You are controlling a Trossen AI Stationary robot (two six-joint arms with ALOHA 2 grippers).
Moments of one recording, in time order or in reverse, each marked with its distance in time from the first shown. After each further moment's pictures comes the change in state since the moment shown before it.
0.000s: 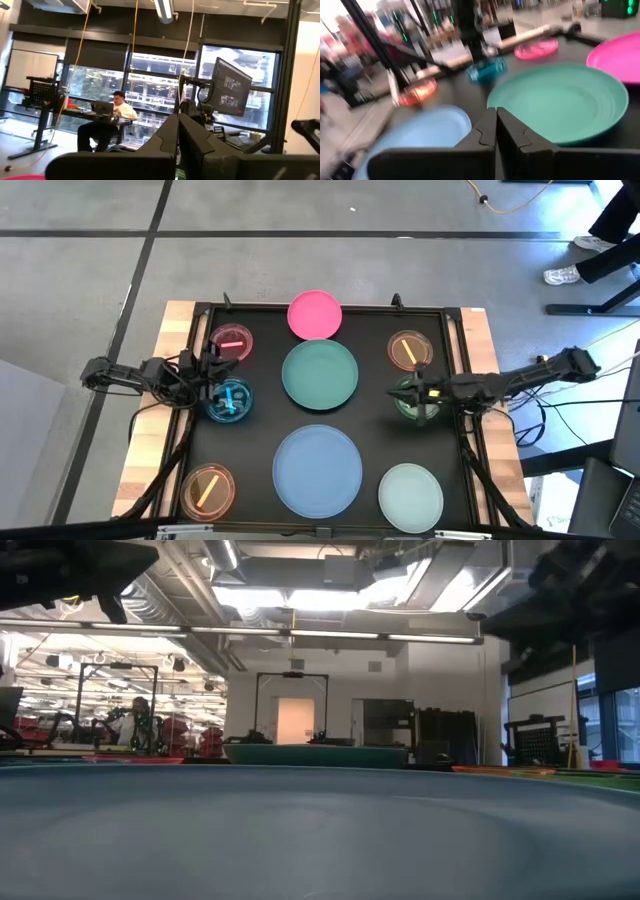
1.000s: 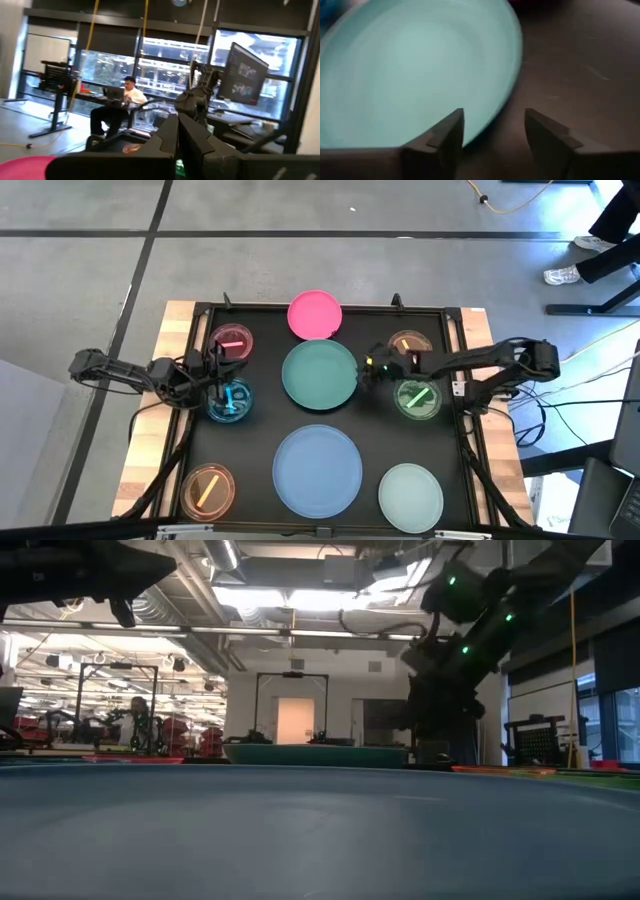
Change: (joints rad) left arm 0.000 0.241 0.043 0.111 -0.076 -0.036; right arm -0.429 0.777 0.473 -0.354 -0.049 0.186
